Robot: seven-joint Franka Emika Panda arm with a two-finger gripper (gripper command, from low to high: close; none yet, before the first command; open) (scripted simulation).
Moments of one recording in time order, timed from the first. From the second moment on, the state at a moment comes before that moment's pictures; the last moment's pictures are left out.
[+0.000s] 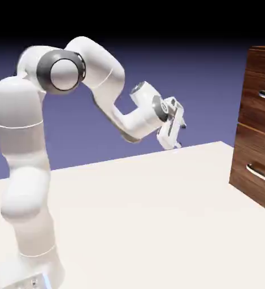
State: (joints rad) arm -0.28 0.10 0.55 -2.18 -1.04 2.91 -0.49
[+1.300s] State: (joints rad) arm -0.69 1.03 1.31 -1.30 -2.48 2.74 -2.18
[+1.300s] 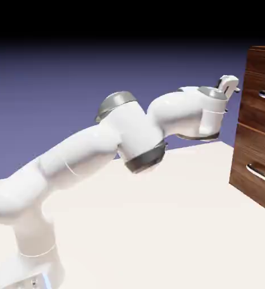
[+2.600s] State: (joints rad) arm -0.82 1.24 1.55 -1.32 -2.70 2.63 -2.48
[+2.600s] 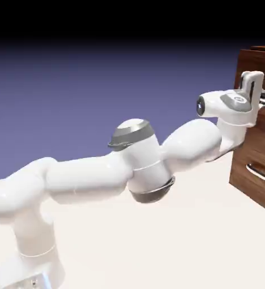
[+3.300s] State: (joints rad) arm -1.36 1.16 1.78 -2.09 -2.72 2.38 -2.31
